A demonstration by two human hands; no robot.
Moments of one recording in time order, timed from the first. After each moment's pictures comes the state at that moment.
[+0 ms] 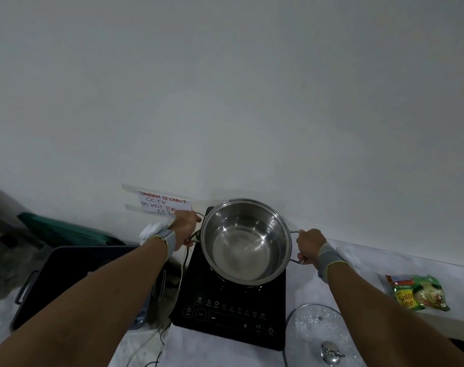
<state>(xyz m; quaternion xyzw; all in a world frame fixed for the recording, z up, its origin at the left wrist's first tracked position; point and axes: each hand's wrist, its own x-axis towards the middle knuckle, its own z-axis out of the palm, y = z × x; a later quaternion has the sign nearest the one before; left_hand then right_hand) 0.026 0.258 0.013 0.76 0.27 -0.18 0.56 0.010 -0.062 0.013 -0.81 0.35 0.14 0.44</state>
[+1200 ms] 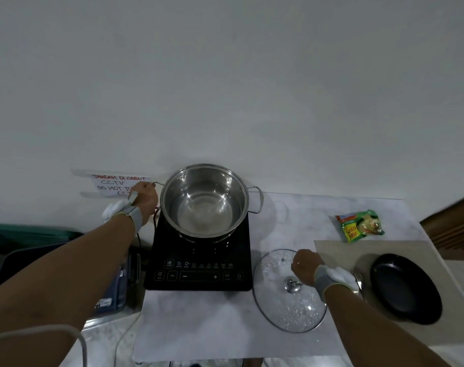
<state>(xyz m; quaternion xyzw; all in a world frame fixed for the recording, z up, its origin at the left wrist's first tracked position) 0.003 0.238 0.012 0.80 0.23 -0.06 0.54 -0.171 -0.136 -0.014 -0.93 0.22 0.27 0.12</state>
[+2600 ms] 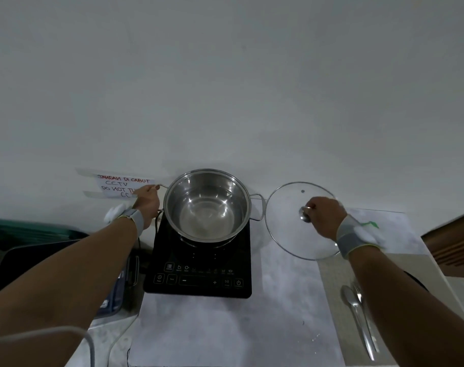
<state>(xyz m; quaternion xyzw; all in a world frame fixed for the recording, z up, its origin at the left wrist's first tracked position) 0.012 0.246 -0.010 0.76 0.25 -0.05 0.60 -0.091 -0.161 0.087 -0.98 0.13 0.07 0.10</state>
